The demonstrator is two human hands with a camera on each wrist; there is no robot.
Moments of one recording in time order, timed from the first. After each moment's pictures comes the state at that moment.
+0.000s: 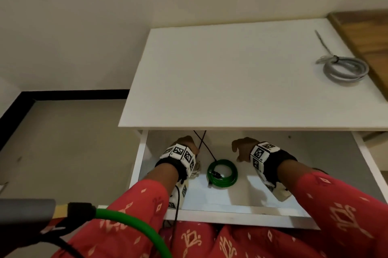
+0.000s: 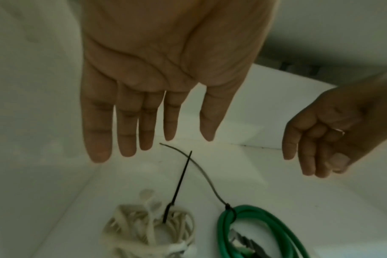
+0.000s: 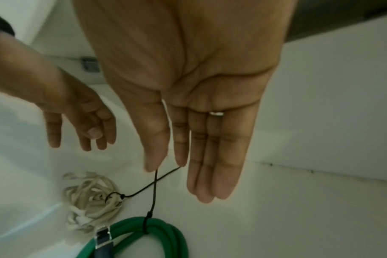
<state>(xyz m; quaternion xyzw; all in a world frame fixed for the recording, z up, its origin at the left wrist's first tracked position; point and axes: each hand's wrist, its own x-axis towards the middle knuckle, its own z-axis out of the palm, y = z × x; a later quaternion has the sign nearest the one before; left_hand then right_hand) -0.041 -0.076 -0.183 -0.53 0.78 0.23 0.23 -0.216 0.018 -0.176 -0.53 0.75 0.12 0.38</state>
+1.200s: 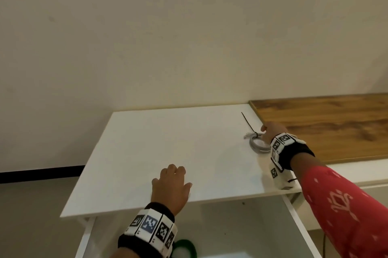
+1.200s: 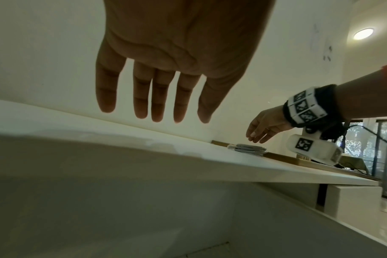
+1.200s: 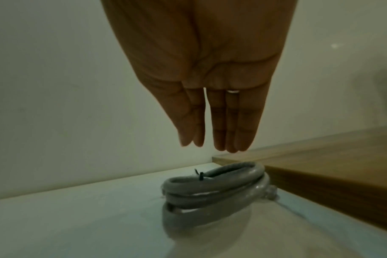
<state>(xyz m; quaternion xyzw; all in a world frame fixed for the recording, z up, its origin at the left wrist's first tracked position) -0.124 -0.025 -0.046 -0.40 0.91 0.10 -0.04 -0.437 0.037 0.001 -0.32 0.94 -0.11 0.10</state>
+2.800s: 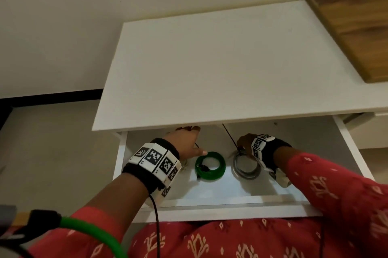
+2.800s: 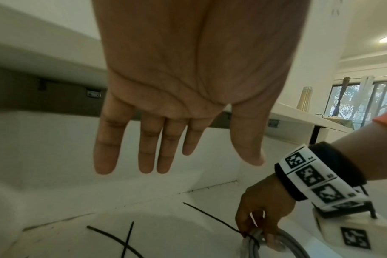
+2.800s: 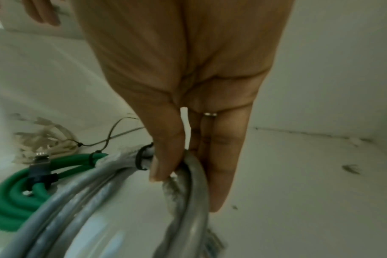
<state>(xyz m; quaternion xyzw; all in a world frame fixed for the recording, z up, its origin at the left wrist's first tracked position) -0.068 -0.042 -0.106 -0.30 0.90 0.18 0.27 -0.272 0.050 -0.221 -0.59 0.72 0.22 0.31</state>
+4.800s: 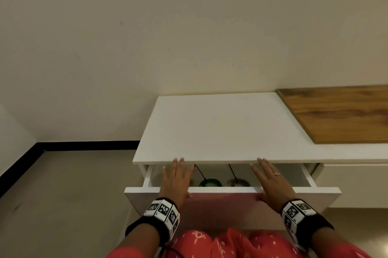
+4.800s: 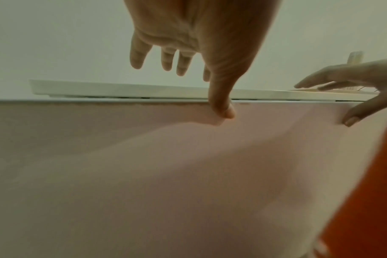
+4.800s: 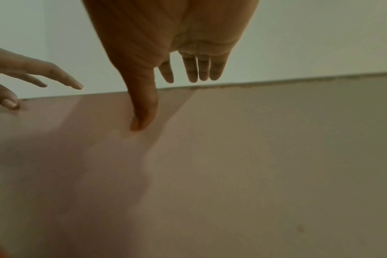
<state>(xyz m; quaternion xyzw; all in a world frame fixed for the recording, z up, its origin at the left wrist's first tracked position) 0.004 0.022 -0.072 -0.42 0.90 -0.01 0.10 -0.233 0.166 -0.078 -0.59 0.81 0.00 0.06</state>
